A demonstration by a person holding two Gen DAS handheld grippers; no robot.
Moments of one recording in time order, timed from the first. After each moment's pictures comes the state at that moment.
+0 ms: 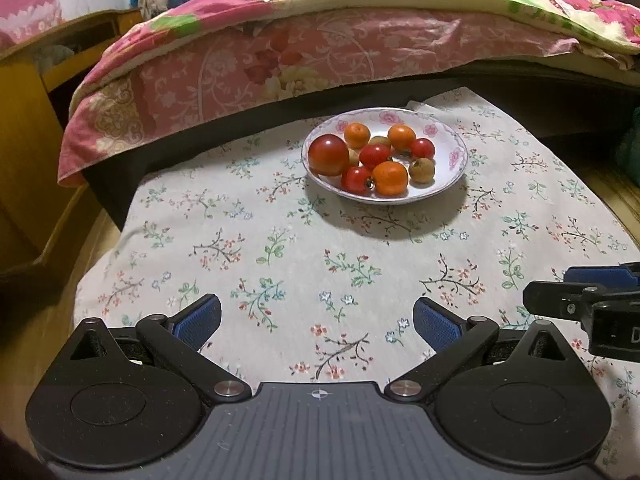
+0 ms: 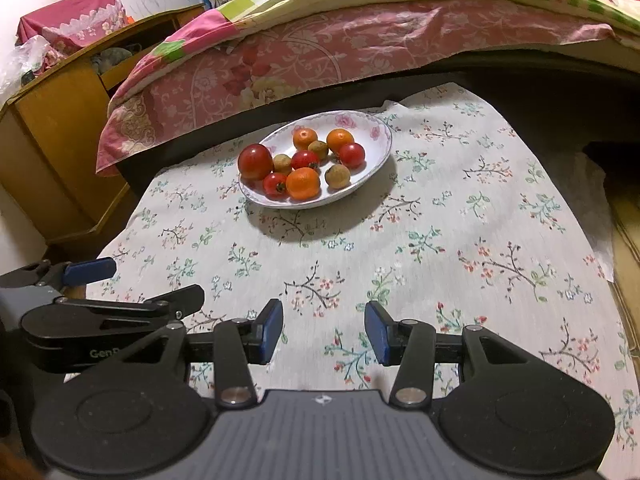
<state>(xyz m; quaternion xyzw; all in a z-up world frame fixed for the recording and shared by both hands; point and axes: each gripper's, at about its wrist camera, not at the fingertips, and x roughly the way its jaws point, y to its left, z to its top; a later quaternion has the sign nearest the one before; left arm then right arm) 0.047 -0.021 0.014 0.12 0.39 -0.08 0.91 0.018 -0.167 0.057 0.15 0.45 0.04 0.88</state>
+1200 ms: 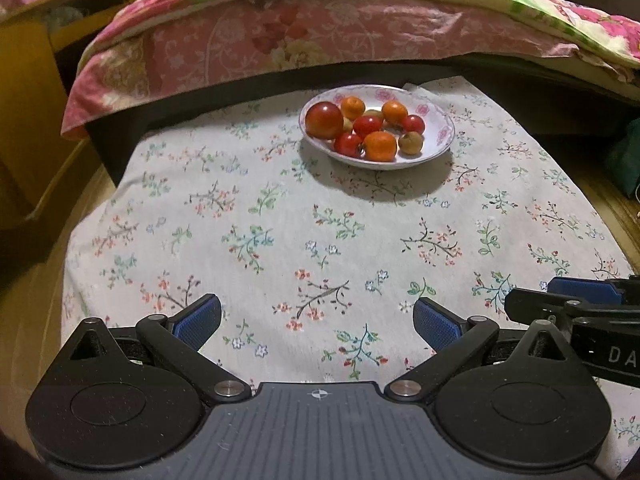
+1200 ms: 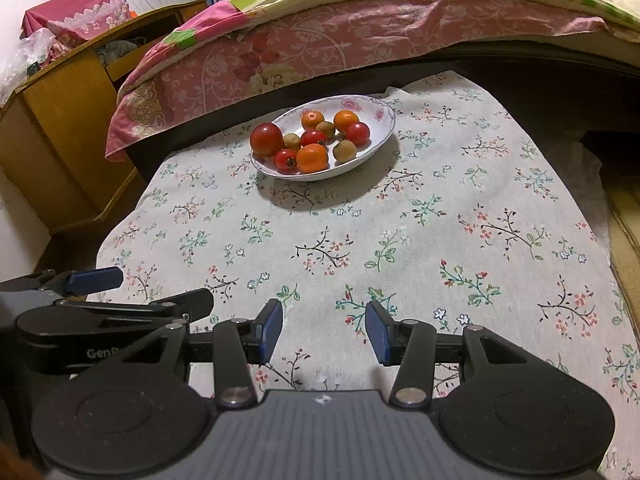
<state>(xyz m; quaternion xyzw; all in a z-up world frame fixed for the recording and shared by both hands) 0.022 -0.011 0.009 0.08 0.42 -0.09 0.90 -0.012 -0.155 0.058 0.15 0.46 0.04 0.88</state>
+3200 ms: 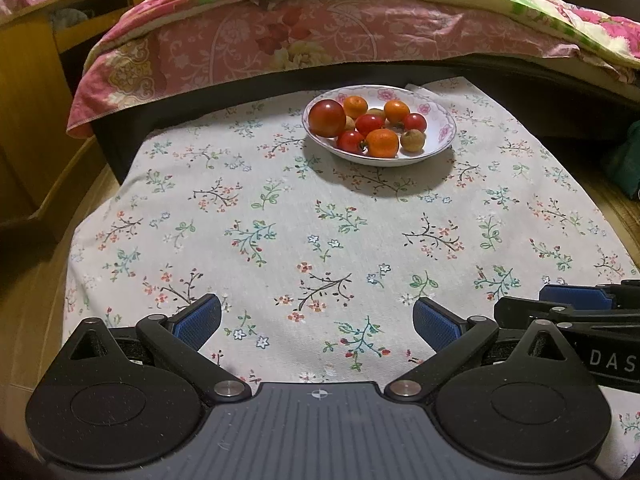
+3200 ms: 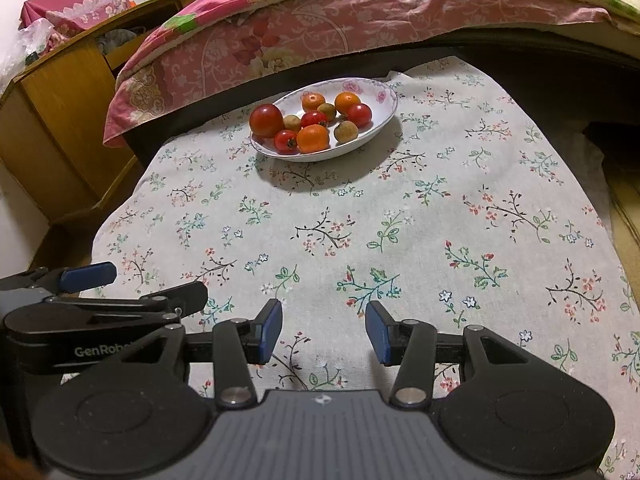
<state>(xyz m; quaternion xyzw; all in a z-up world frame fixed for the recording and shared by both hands) 0.013 -0.012 0.007 0.08 0.41 -0.08 0.91 -0.012 -0.150 0.049 0.15 0.47 0.04 0.87</state>
